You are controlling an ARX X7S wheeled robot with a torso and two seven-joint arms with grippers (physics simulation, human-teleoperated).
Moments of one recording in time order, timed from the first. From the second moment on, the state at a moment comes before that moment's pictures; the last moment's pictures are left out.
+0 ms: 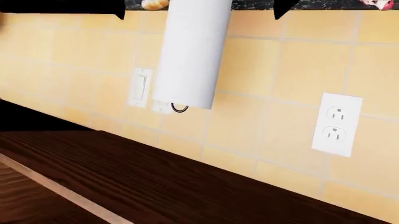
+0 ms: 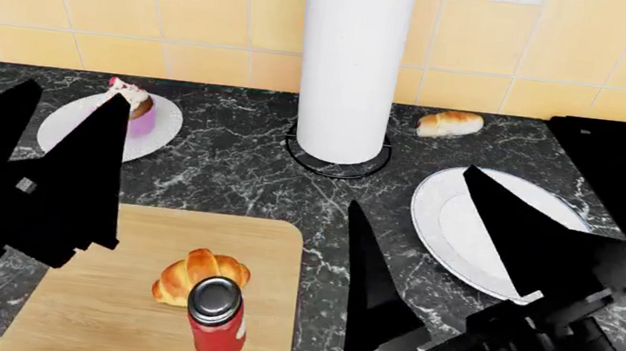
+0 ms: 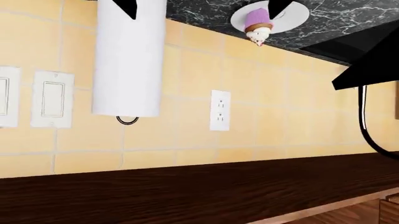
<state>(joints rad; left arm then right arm) -0.36 -0.59 -0.56 0.93 -1.63 -0.90 -0.47 1.89 0.99 -2.37 -1.04 0.83 -0.48 1.30</state>
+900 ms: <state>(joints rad) 0.09 -0.40 -0.70 1.04 -1.35 -0.44 -0.10 1.88 1.19 -2.74 -1.05 0.07 -0.40 1.57</state>
